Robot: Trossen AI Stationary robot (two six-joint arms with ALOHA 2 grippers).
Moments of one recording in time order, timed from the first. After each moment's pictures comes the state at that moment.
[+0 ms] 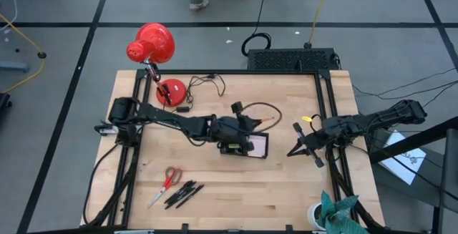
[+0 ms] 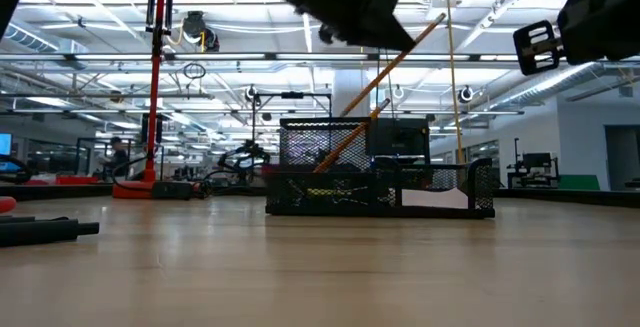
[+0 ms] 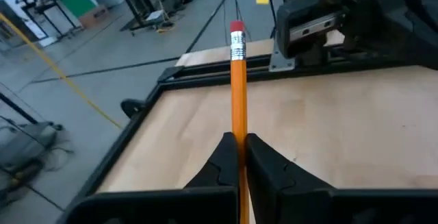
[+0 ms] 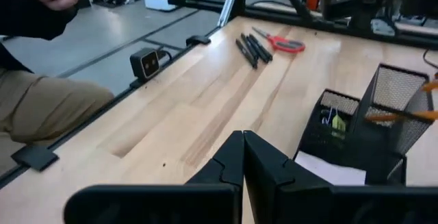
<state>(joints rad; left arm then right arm) -0.10 1.89 1.32 0.25 -0.43 0.18 0.22 0.46 0.22 -0.07 -0.24 -0.07</state>
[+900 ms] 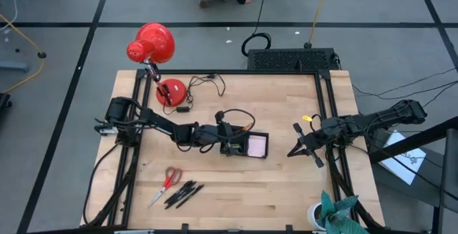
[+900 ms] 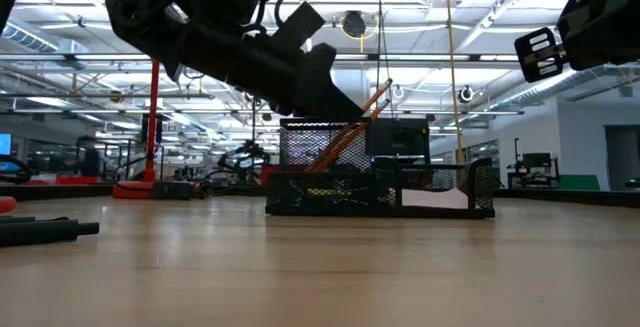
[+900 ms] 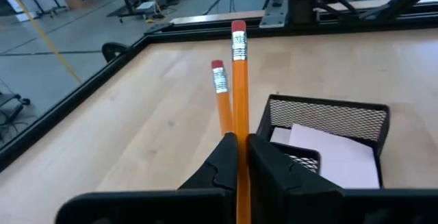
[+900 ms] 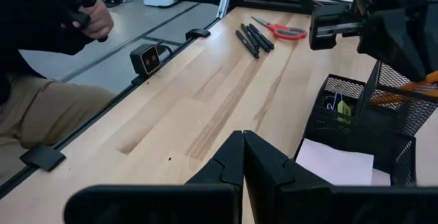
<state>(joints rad) -0.10 1.86 0.84 0.72 -0.39 0.04 0.22 0.46 0.22 -0.10 -0.24 -0.02</state>
